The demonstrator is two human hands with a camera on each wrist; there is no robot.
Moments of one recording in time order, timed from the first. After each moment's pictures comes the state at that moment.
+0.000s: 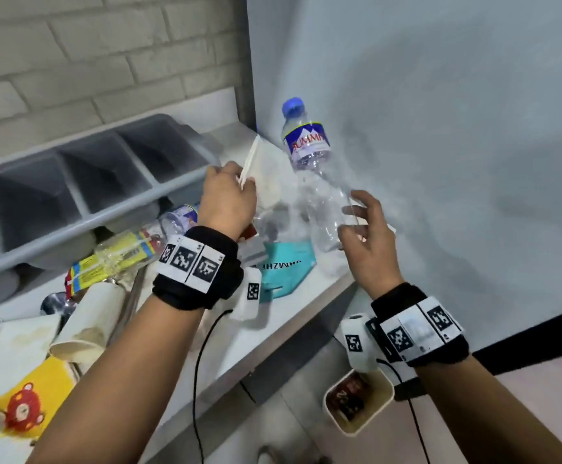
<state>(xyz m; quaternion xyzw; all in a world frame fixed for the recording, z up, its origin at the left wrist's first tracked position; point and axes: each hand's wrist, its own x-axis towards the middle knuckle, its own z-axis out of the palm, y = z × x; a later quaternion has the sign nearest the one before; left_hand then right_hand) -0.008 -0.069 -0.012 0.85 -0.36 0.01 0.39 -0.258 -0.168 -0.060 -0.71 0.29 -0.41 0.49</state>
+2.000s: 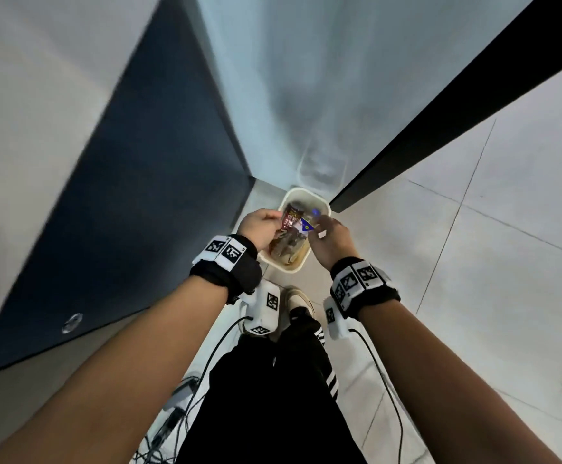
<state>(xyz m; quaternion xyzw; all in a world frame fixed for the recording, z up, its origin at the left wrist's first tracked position) -0.296 -0.122 -0.504 0.75 -0.23 -0.58 0.21 -0.488 -0.132 -0.538 -0.55 0.67 -0.09 0.49</state>
